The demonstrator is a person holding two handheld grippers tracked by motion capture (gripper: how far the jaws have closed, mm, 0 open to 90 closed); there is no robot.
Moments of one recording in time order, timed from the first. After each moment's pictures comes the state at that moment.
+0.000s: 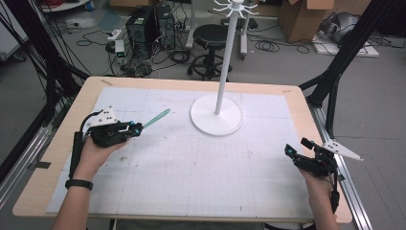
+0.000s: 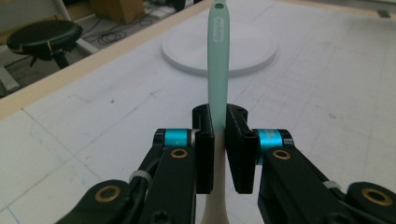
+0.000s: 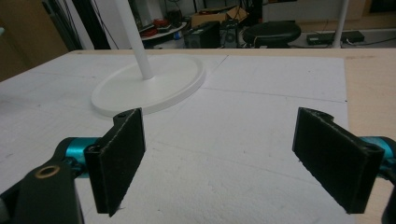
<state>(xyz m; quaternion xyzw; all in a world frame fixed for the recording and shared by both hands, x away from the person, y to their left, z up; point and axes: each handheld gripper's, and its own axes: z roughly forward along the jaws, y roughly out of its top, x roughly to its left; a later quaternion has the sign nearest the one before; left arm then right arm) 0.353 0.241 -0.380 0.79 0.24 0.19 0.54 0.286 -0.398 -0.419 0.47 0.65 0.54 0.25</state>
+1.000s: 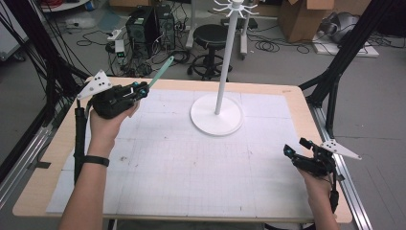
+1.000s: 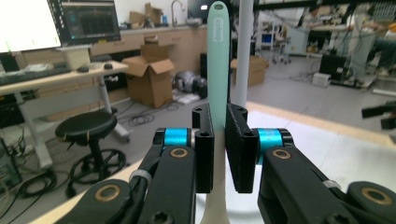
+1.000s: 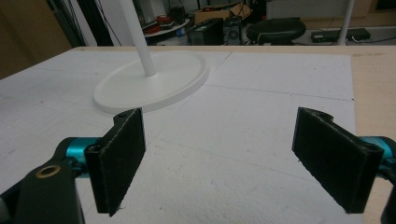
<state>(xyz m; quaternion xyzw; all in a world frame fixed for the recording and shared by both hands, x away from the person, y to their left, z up) 0.373 0.201 -0.286 0.68 0.24 0.26 0.64 0.288 -0.397 -0.420 0.47 0.65 0.54 0.24</state>
